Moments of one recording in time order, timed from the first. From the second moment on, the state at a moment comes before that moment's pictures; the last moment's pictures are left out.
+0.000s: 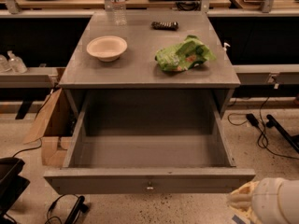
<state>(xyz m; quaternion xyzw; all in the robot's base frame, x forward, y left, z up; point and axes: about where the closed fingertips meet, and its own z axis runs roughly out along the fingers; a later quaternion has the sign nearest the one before) 0.323 -0.227 0.700 -0.56 0.79 0.05 0.24</state>
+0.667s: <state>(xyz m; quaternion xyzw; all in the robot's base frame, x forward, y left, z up) 0.326 -0.179 0.627 -0.60 0.77 0.04 0.23</state>
